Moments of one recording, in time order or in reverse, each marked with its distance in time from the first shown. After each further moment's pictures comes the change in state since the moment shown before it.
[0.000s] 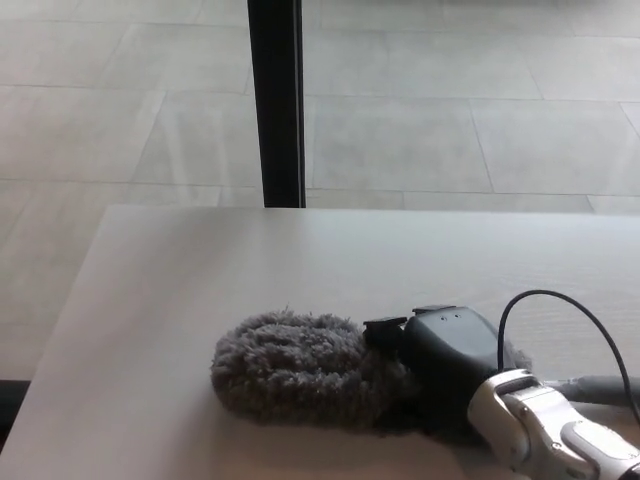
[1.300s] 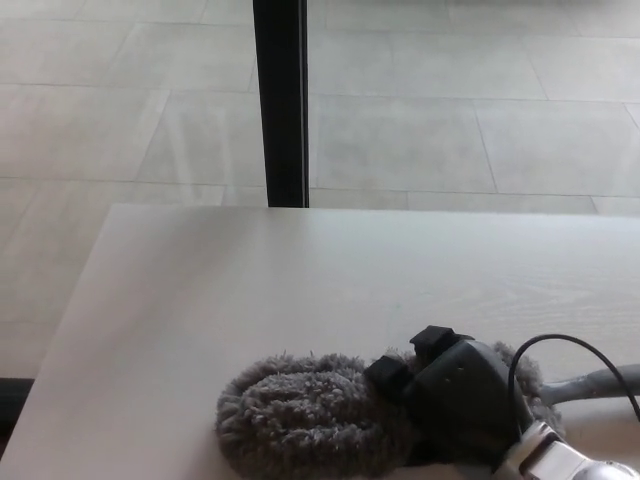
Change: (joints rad) left_arm -0.002 0.000 0.006 0.001 -0.017 0.000 -0.026; right_arm 0.005 -0.065 0.246 0.136 -0.297 -0.085 -0.550
